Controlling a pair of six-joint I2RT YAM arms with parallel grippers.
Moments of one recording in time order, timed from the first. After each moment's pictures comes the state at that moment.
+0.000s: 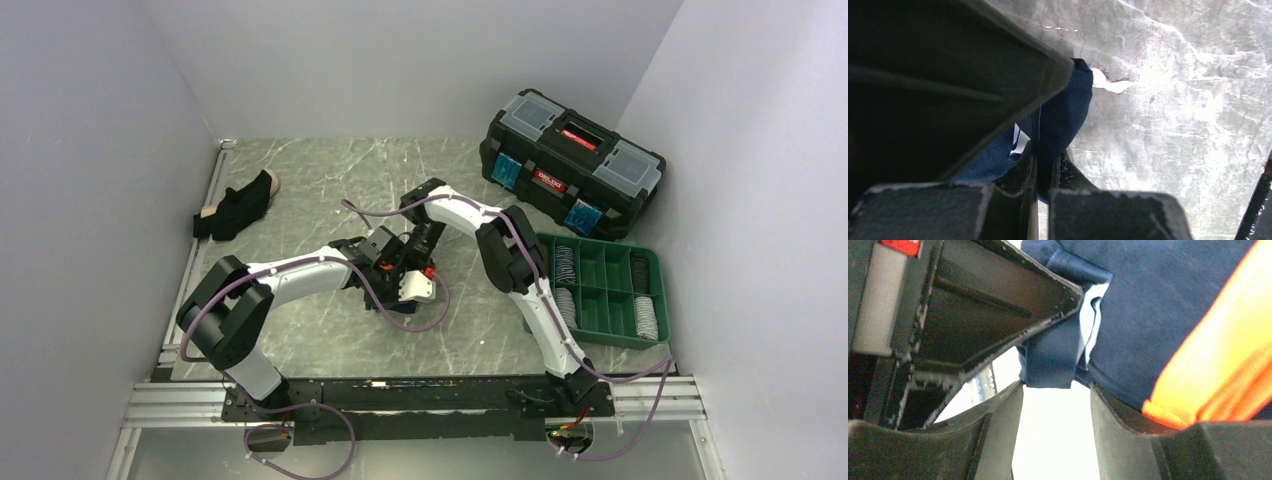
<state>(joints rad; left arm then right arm) -0.75 1.62 0.94 -0.53 0.31 0.82 0.67 2.45 1.98 -1.43 -0.86 -0.80</state>
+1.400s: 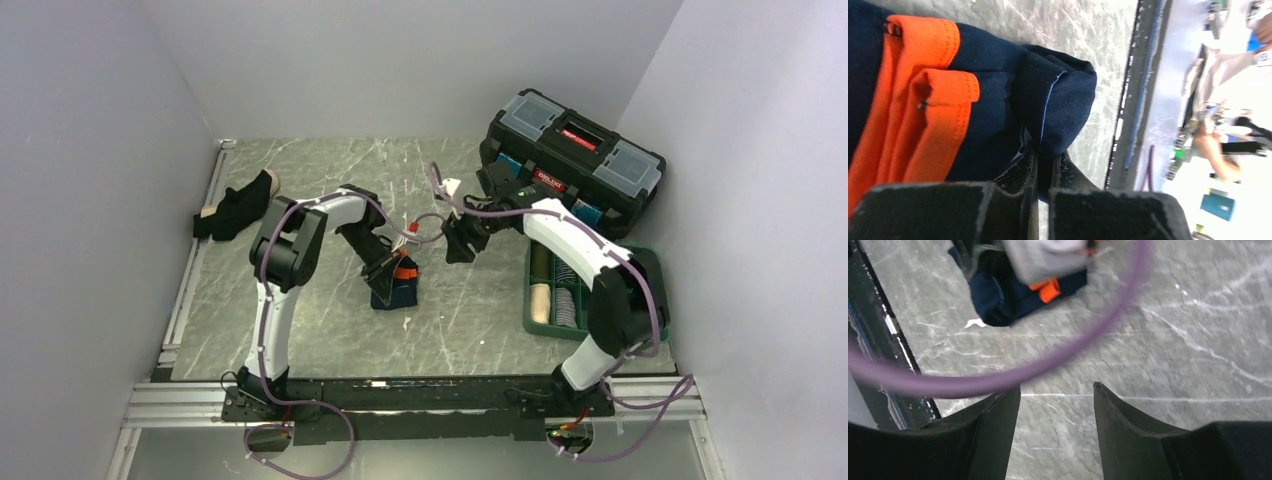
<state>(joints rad) -0.45 2.20 1.51 -1.25 0.89 0.92 0.43 1.65 1.29 -0.71 -0.60 -0.43</state>
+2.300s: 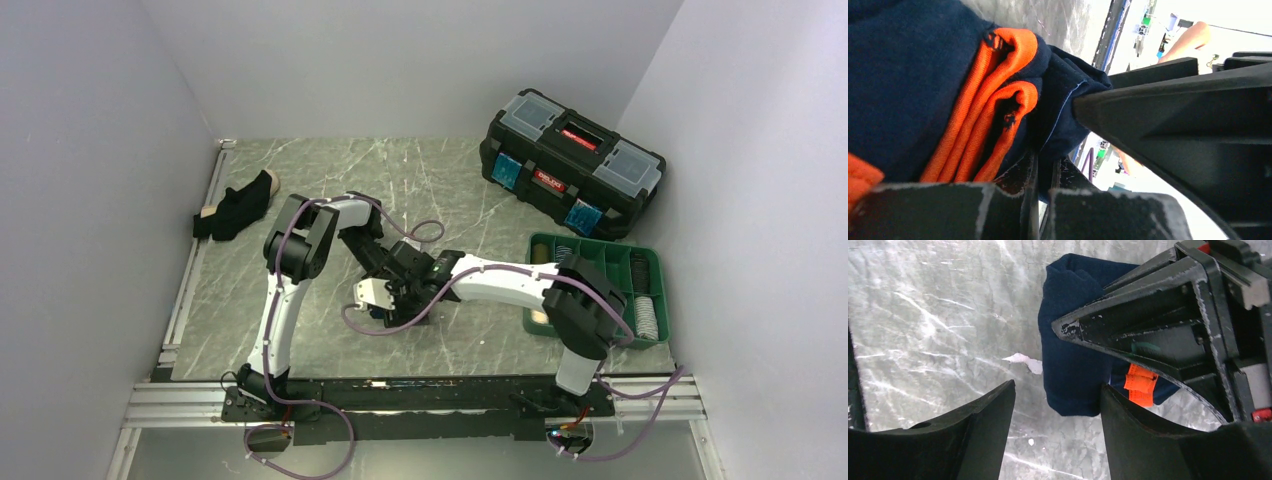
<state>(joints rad) -0.44 2.38 1.61 -1.45 0.98 0.79 1.02 1.74 1.16 -0.50 -0.21 -0.70</state>
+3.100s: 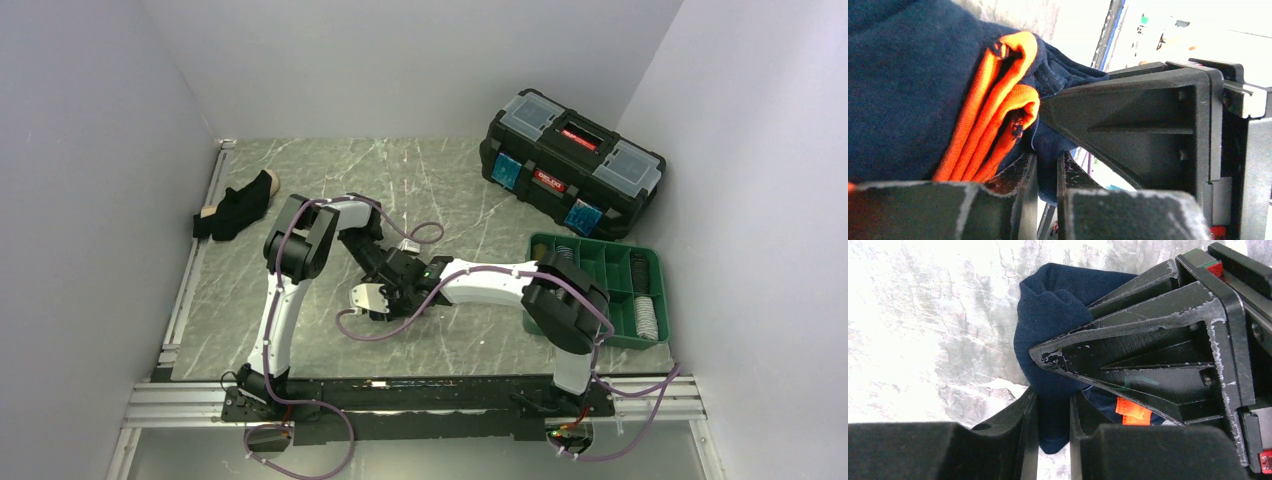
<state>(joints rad) -0.44 2.39 1.59 -1.45 0.98 0.79 1.05 1.84 1.15 -0.40 -0.14 -0.72</state>
